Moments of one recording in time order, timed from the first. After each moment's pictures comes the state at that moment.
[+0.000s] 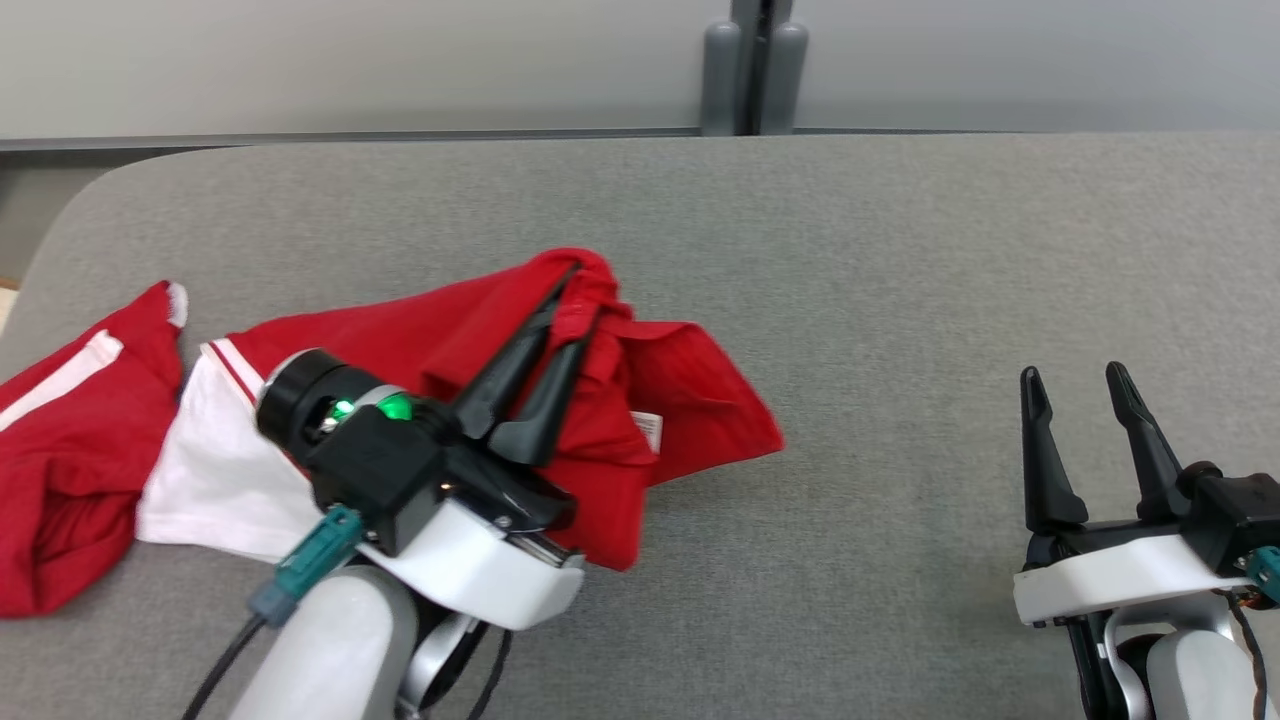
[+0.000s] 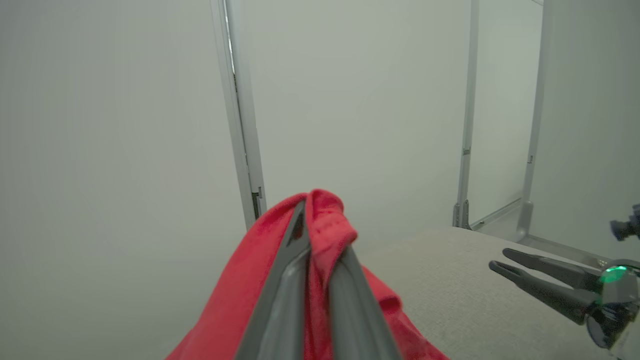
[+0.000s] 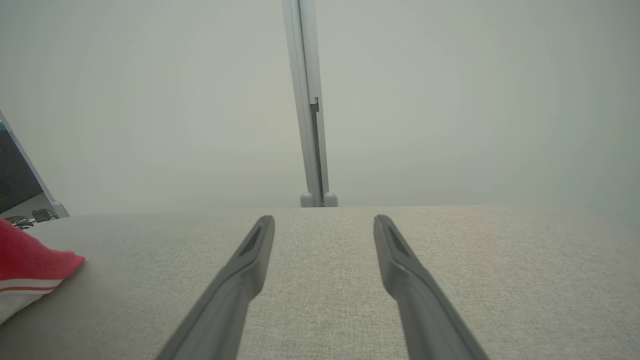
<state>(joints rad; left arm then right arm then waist) -0.28 0.14 -0.36 -0.21 -0.25 -0.13 -0.06 -0.13 -0.06 0.01 0.11 0.14 0.13 -0.14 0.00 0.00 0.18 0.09</state>
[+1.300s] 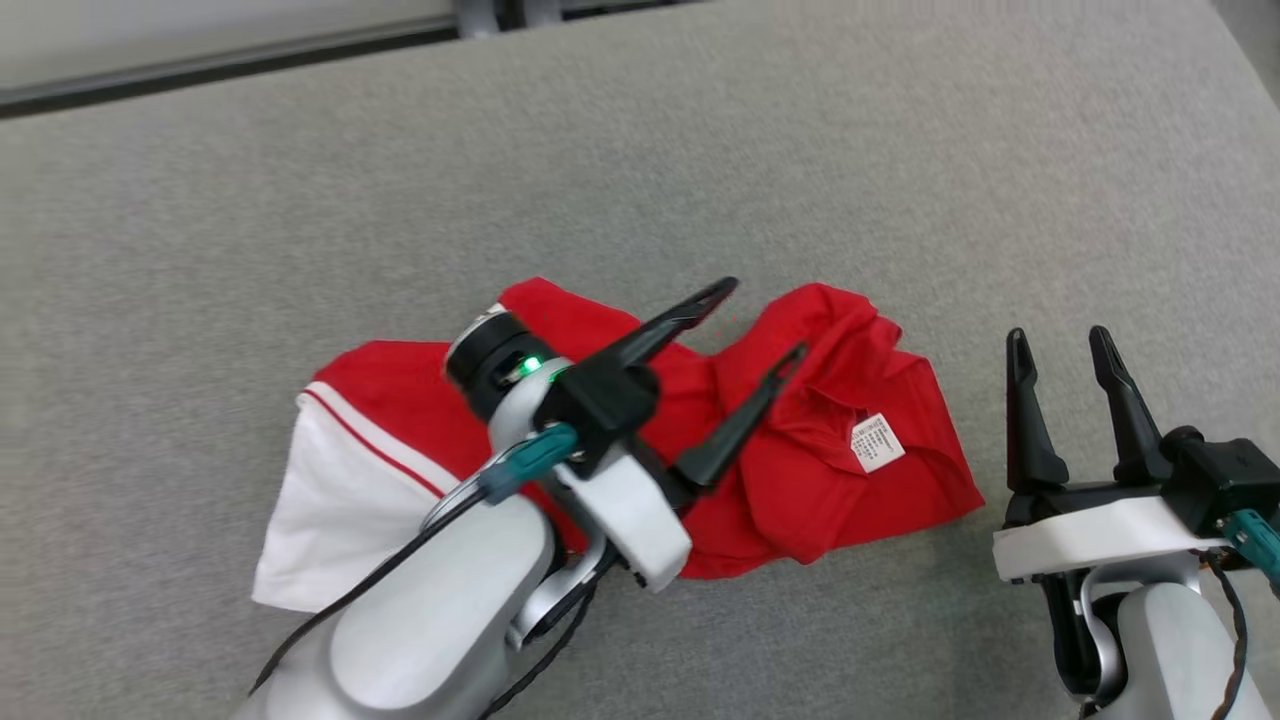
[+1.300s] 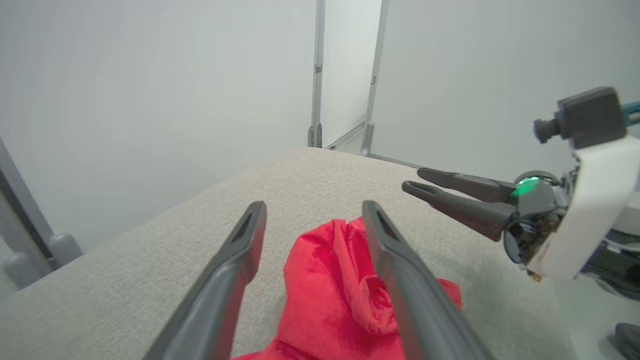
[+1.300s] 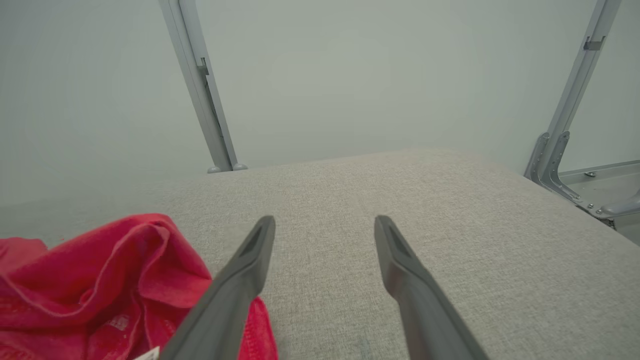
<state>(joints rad) -0.66 0.17 -0.85 0.21 -0.43 -0.09 -0.12 -0.26 -0.05 0.02 0.27 0.18 0.13 -0.24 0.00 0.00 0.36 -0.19</state>
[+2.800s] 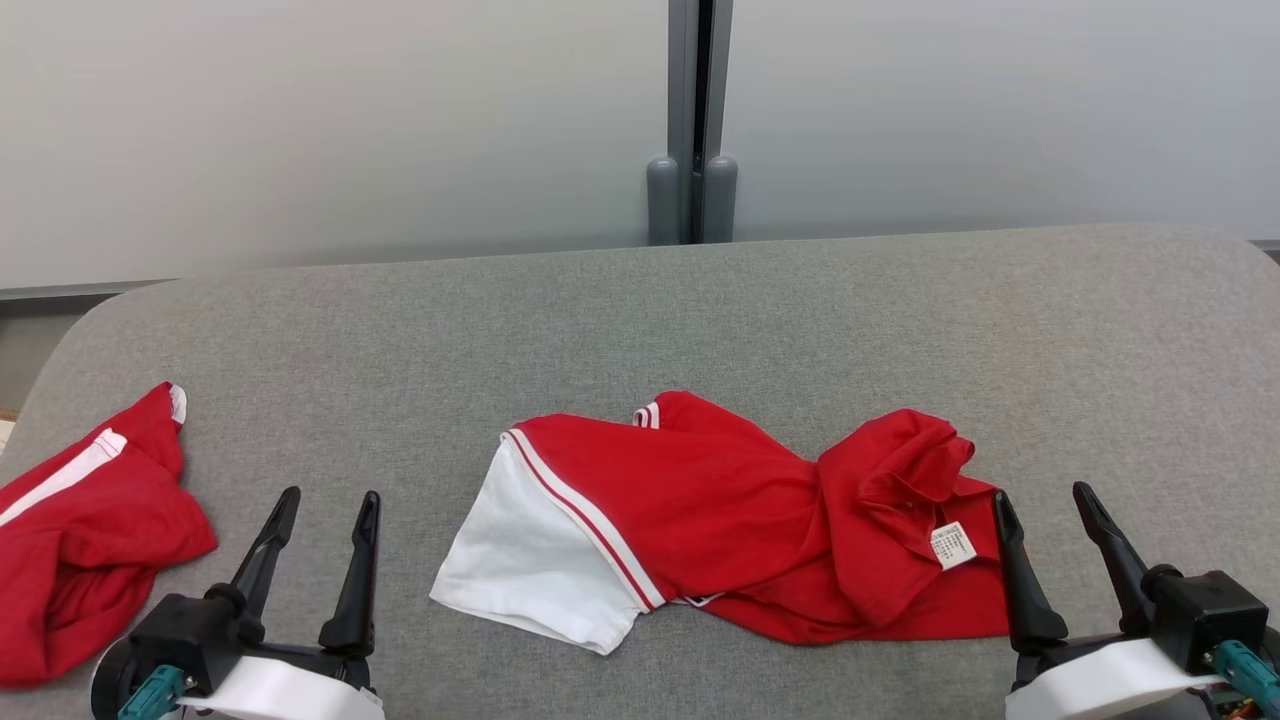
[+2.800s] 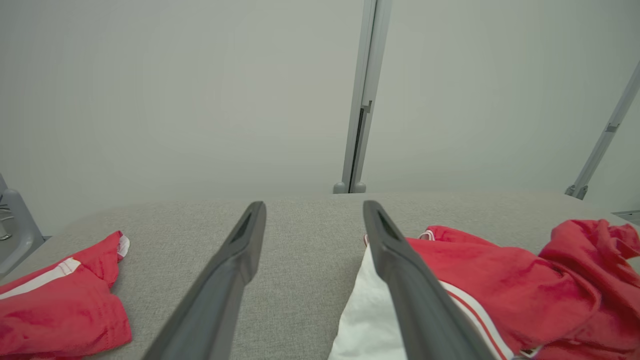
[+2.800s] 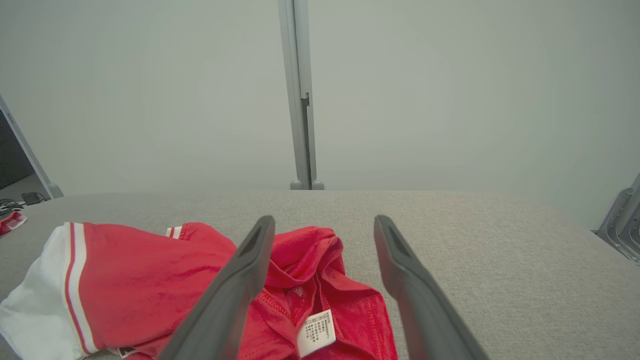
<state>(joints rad) 0.00 0.30 -0.26 0.11 -0.47 0.03 -0.26 0.06 -0.07 0.04 0.04 0.13 0.13 -0.06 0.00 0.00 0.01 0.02</state>
